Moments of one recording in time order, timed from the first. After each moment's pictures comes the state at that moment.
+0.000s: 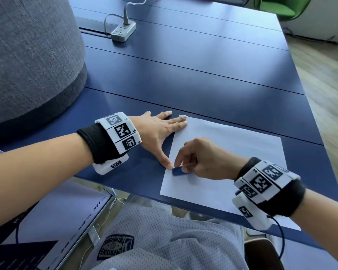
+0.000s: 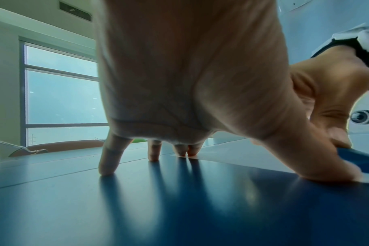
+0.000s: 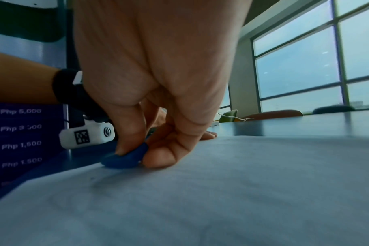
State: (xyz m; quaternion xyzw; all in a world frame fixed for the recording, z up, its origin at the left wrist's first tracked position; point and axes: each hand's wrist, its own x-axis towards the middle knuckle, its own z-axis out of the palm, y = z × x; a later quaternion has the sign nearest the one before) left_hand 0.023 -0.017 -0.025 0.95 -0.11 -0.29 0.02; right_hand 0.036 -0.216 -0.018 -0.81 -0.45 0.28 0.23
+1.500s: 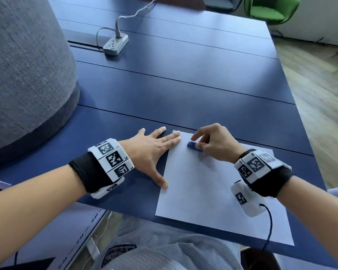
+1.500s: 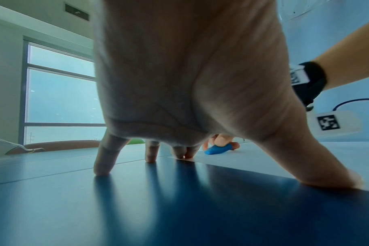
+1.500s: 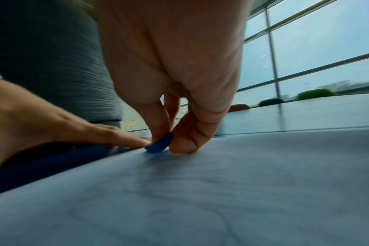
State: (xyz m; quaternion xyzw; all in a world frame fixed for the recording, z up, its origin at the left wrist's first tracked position) left_hand 0.020 -0.017 -0.025 0.95 -0.12 -0.29 0.03; right_hand 0.112 -0.221 -0.019 -0.90 -0.26 0.19 0.28
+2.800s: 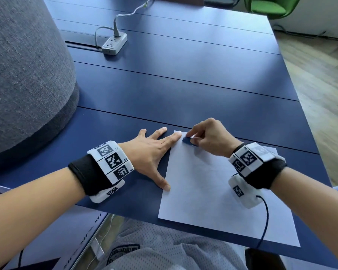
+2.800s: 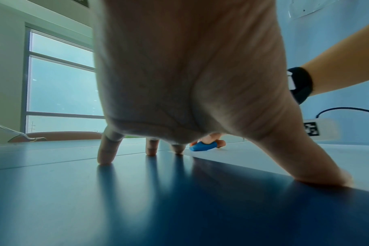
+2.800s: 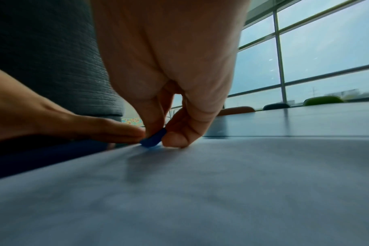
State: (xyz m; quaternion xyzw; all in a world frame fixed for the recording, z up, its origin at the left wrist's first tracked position) left_hand 0.021 -0.014 -0.027 0.95 -0.12 -0.28 0.06; right_hand 0.121 -0.203 -0.022 -0.89 -0.29 0.18 0.30
